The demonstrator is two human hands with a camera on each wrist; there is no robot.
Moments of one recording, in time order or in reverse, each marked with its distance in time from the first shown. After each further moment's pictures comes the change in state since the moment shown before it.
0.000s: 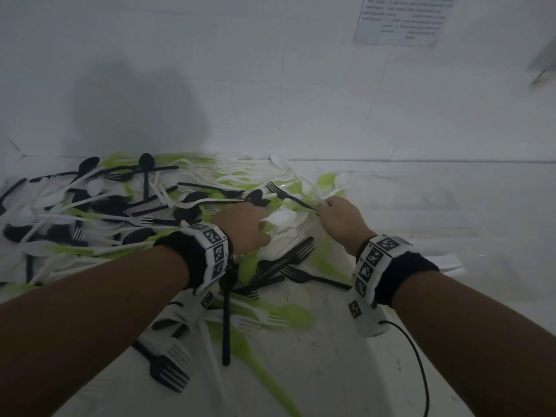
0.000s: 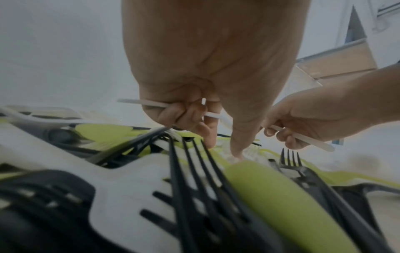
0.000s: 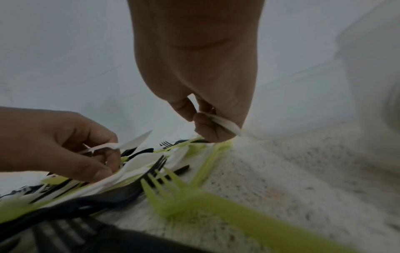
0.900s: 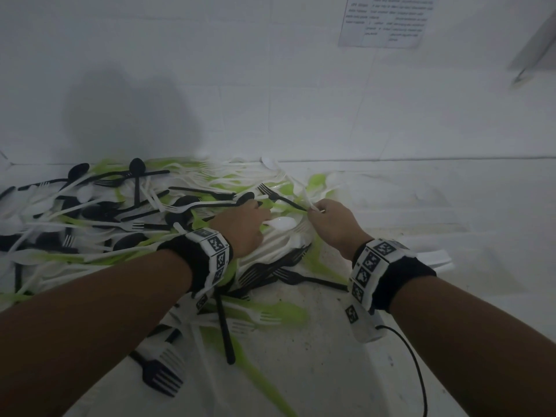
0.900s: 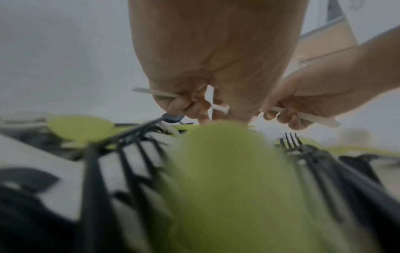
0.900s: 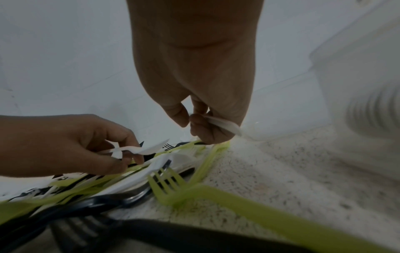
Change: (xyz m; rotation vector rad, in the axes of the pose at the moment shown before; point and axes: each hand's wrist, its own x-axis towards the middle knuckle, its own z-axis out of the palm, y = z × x) left_hand 0.007 0.007 0.009 0.079 -0.008 0.050; right_hand -0.009 0.008 -0.003 0.035 0.005 -0.060
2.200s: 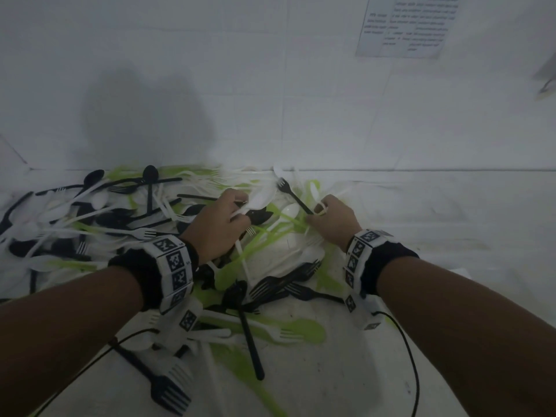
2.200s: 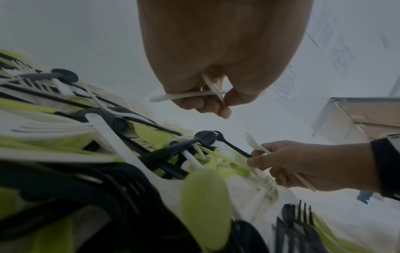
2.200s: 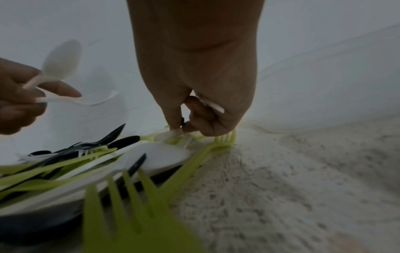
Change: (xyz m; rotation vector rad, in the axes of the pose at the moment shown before) left_hand -0.029 -0.042 -0.024 -0.656 0.285 -0.135; right_hand 0.047 -0.008 0.016 -0.121 -0.010 0.038
